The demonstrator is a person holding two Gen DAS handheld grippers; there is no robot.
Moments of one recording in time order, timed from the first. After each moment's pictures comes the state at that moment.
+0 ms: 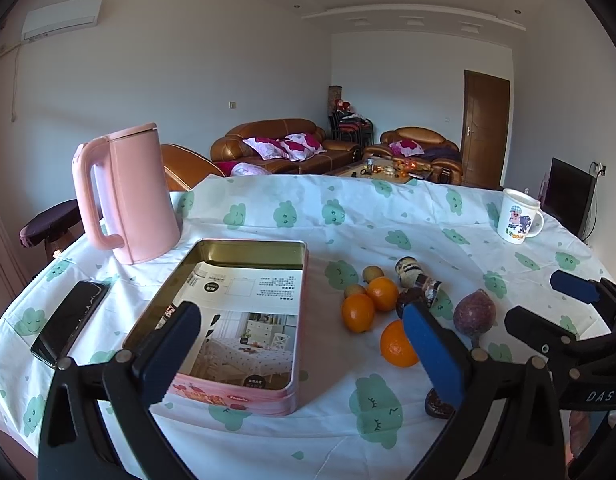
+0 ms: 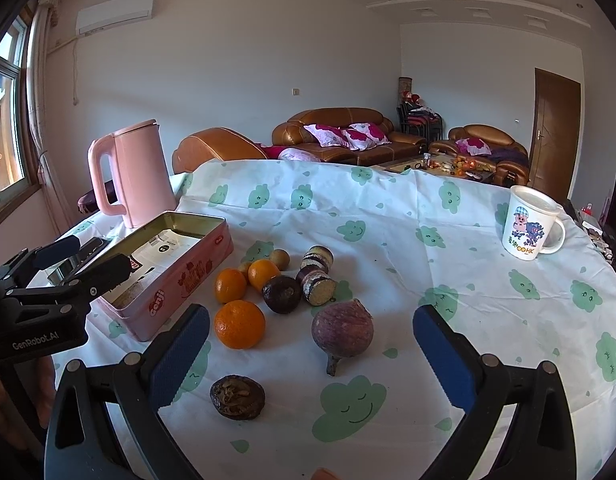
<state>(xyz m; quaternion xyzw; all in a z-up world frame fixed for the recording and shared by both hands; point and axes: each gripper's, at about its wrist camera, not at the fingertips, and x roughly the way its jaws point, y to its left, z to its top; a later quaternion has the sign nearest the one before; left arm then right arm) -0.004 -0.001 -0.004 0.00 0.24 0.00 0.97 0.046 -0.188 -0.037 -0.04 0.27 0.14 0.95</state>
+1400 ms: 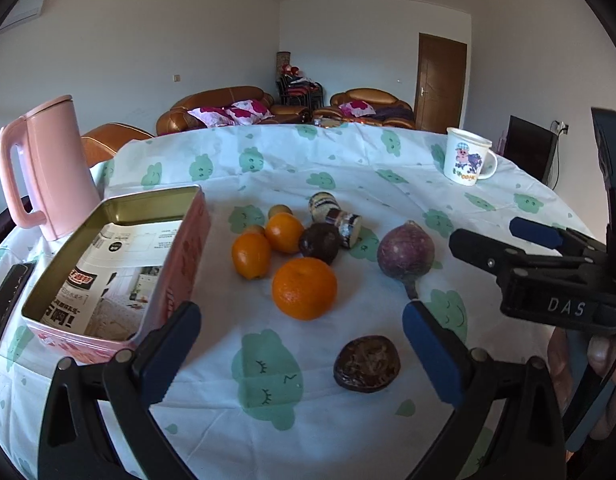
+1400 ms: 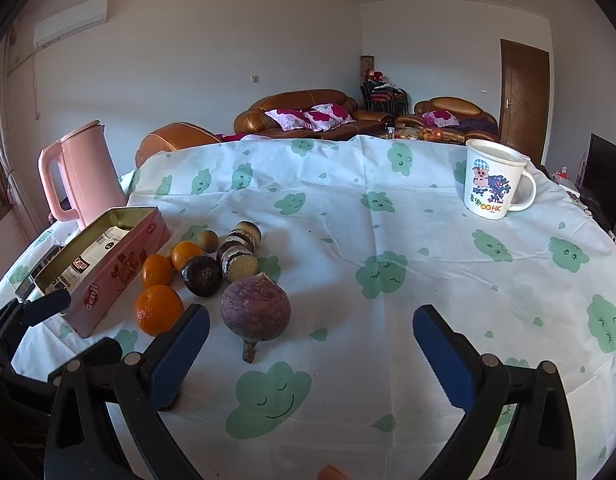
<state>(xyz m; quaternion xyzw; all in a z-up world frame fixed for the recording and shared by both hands) 0.007 -0.075 -0.055 0.02 0.32 -0.09 0.94 0.072 -0.243 -0.068 0.00 0.30 0.08 0.95</state>
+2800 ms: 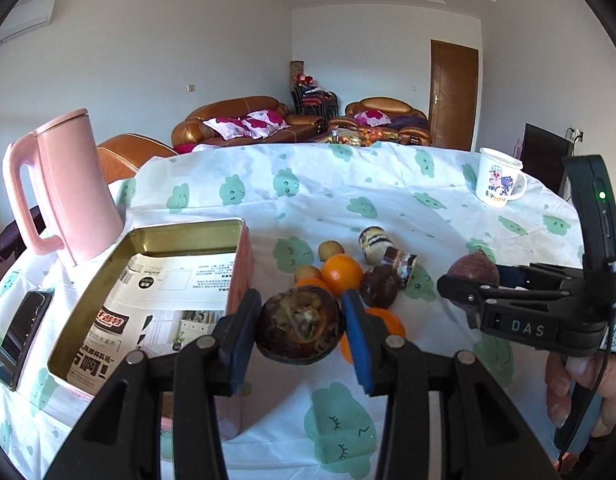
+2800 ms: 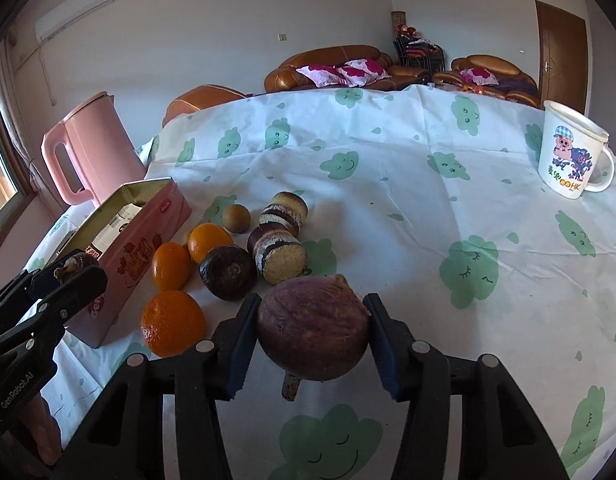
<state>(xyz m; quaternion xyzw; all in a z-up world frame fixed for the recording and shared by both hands) 0.038 -0.034 -0.034 0.02 0.29 -0.06 0.96 0.123 -0.209 -0.085 0.02 0.36 0.15 0.92</state>
